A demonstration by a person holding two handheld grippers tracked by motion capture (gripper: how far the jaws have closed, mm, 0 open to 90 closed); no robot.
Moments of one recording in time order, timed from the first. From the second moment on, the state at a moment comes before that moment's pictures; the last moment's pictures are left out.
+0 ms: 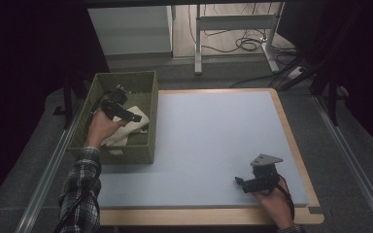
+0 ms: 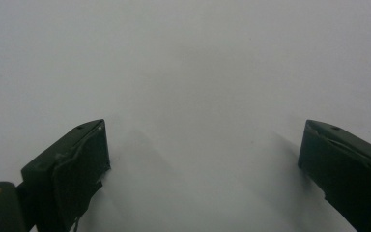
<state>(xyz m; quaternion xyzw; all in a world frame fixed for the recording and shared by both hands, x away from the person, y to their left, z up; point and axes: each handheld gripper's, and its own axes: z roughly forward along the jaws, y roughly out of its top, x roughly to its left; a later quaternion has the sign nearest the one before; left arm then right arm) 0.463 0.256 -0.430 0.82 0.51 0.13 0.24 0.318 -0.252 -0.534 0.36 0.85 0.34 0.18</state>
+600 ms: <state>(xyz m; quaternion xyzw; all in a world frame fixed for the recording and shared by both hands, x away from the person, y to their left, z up) 0.489 0.291 -0.478 0.81 0.55 0.10 0.17 0.318 -0.252 -0.534 0.36 0.85 0.34 0.18</state>
